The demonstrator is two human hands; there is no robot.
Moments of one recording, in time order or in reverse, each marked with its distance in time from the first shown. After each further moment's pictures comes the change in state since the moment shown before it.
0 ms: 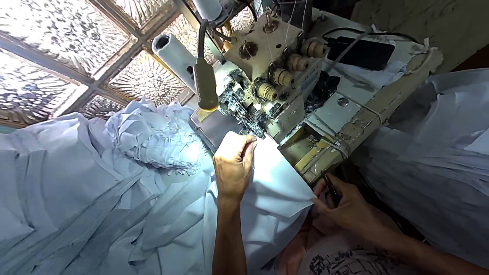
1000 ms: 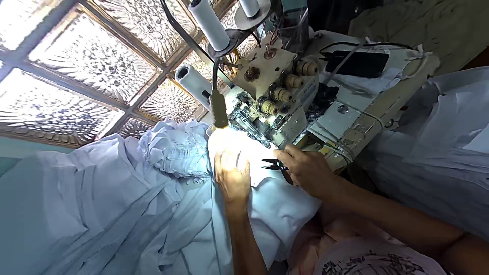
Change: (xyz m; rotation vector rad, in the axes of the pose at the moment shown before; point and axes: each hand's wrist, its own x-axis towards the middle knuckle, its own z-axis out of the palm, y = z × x) left_hand -0.010 -0.006 -0.007 0.256 0.023 -0.322; right_hand 0.092 -0.037 0.036 -0.737 0.145 -0.669
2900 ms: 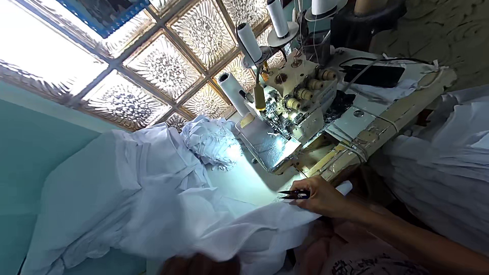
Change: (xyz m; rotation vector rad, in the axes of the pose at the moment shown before) left_hand -0.132 -0.001 -0.129 0.198 0.811 0.486; right_hand -0.052 -0.032 -0.002 0.830 -0.358 0.136
